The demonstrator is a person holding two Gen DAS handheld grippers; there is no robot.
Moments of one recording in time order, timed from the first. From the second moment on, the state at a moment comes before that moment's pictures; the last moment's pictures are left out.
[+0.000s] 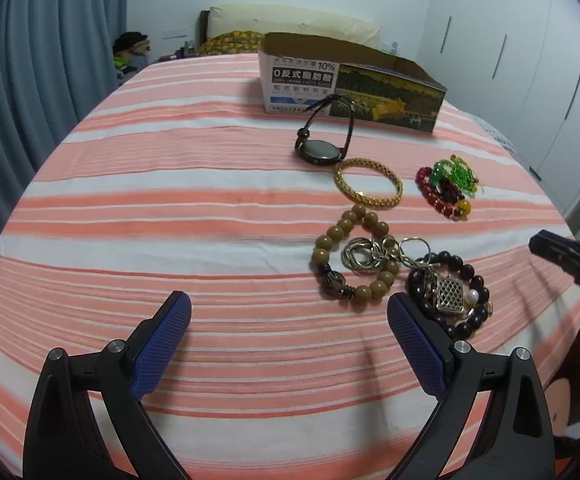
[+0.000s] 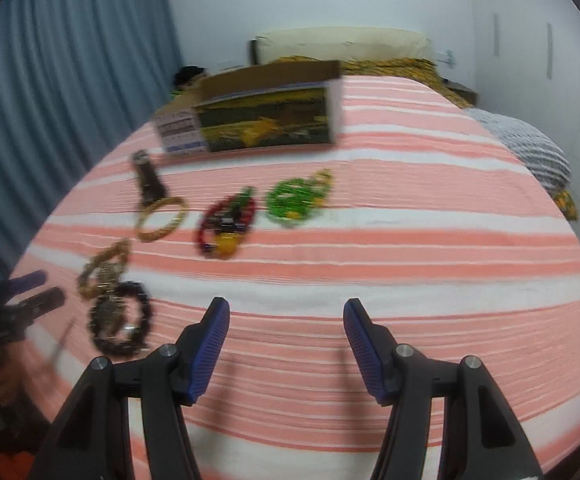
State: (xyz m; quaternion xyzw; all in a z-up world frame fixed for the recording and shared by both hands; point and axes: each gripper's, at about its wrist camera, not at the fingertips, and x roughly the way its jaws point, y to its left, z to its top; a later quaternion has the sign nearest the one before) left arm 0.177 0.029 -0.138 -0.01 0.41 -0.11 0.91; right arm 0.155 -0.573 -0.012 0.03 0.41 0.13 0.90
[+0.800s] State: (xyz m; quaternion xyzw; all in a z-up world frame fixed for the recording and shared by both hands) left arm 0.171 0.046 -0.133 -0.03 0.40 -0.09 0.91; right arm 0.179 -0.465 0.031 -0.01 0.37 0.35 0.86
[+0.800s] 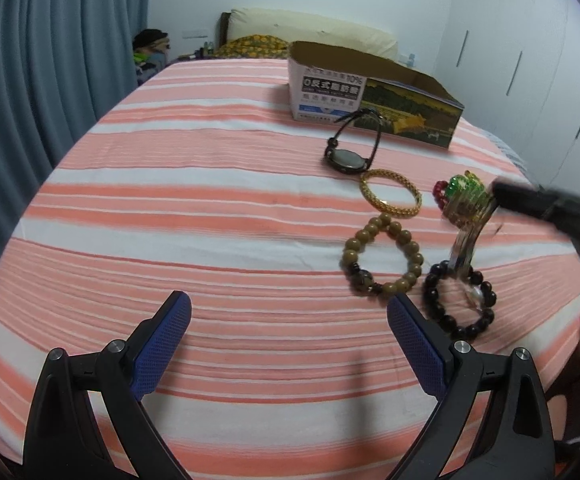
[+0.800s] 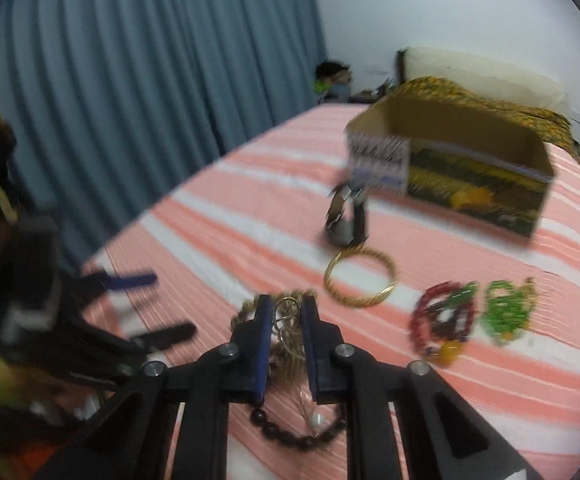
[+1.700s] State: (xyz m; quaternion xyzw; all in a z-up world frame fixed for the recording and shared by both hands) left arm 0.199 0.039 -0.131 -0.05 0.43 -0.09 0.90; right arm 0.126 -0.614 -0.036 -0.02 0.42 0.11 0.90
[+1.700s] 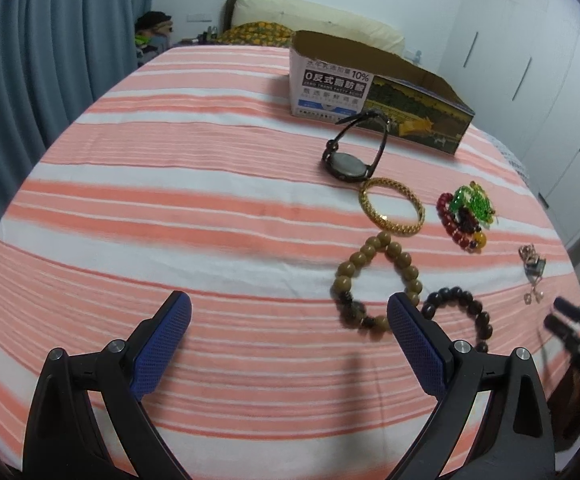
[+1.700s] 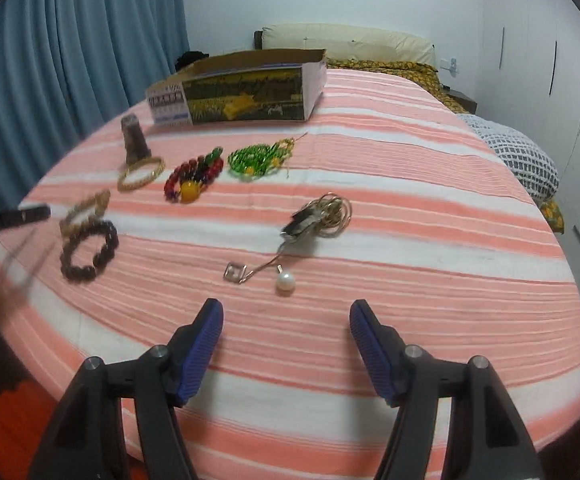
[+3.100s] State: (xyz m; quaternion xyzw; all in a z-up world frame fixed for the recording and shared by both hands) left arm 0.224 -0.004 -0.145 0.05 0.44 -0.10 0.89; right arm 0.202 -0.617 -0.042 -0.01 0.43 0.04 0.90
